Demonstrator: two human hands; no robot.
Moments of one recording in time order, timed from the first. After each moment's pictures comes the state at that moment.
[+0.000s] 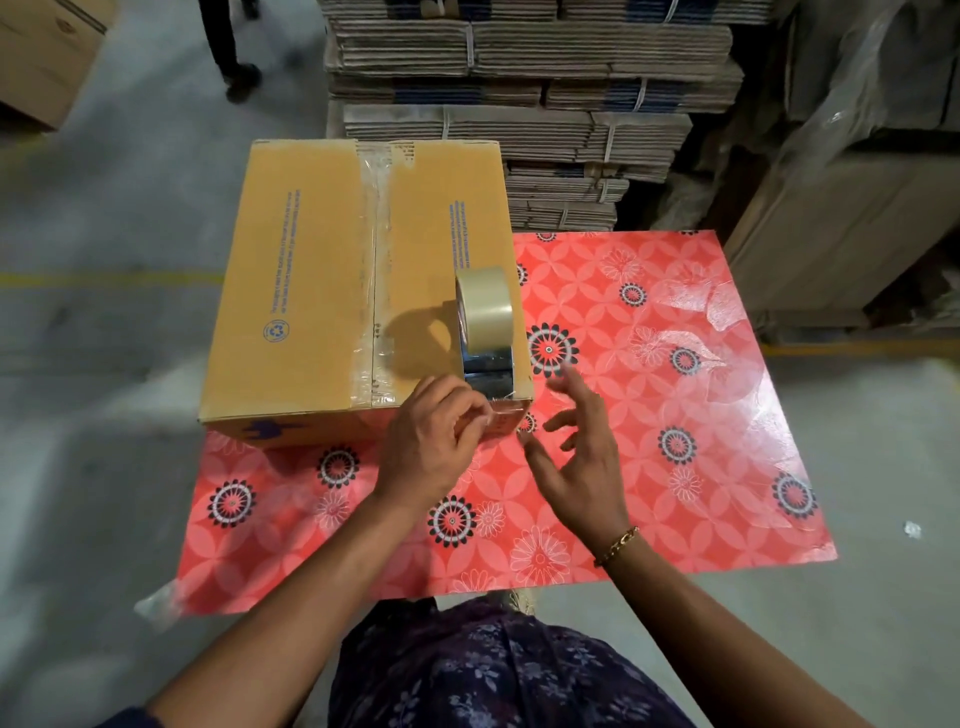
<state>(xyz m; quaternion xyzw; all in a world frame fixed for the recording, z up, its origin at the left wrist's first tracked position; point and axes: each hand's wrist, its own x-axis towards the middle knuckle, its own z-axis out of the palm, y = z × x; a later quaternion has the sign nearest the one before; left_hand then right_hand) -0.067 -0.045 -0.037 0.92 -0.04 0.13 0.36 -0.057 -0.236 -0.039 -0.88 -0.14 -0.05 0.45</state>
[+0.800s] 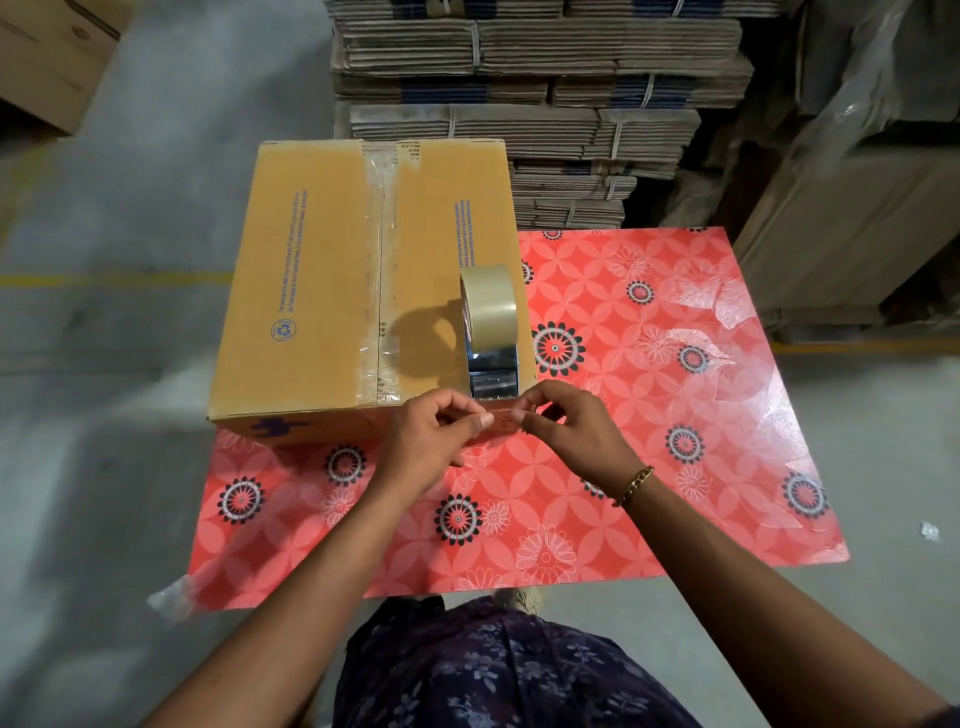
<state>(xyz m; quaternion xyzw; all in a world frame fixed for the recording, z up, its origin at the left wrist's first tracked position) -0.065 -0.038 -0.041 0.75 0.19 -0.07 0.63 -0.007 -0.237 -0.037 -0.85 -0.12 0.19 0.47</state>
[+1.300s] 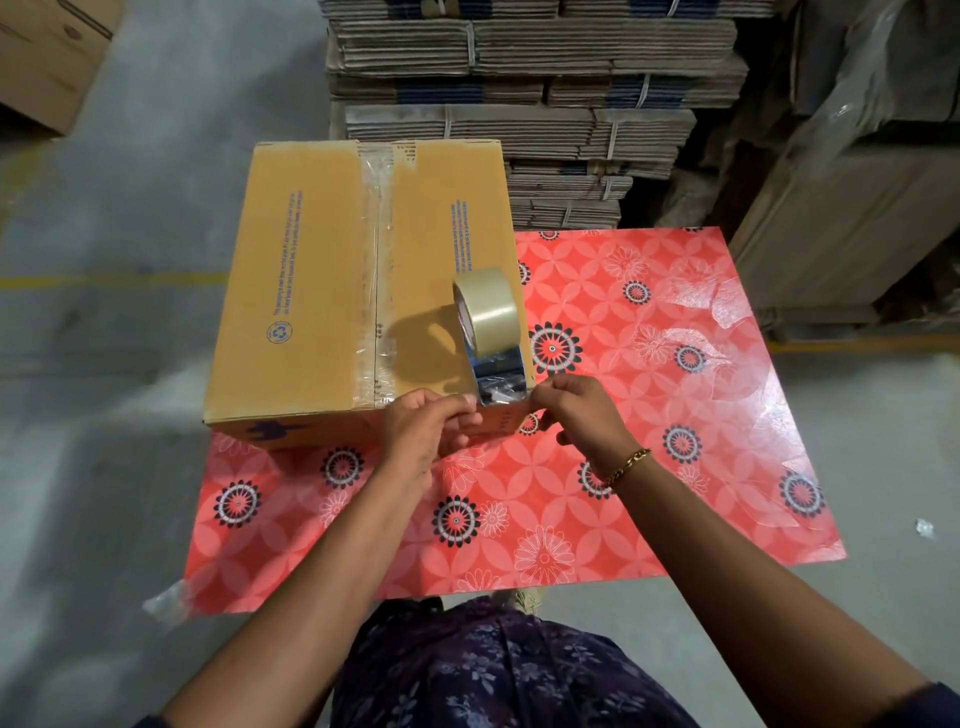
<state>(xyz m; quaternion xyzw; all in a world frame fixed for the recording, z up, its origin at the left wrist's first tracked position) -0.052 -0.051 -0.020 0.54 0.38 -0.09 0.74 0.007 -0.230 -0.027 -0.79 0.06 0.26 0.55</state>
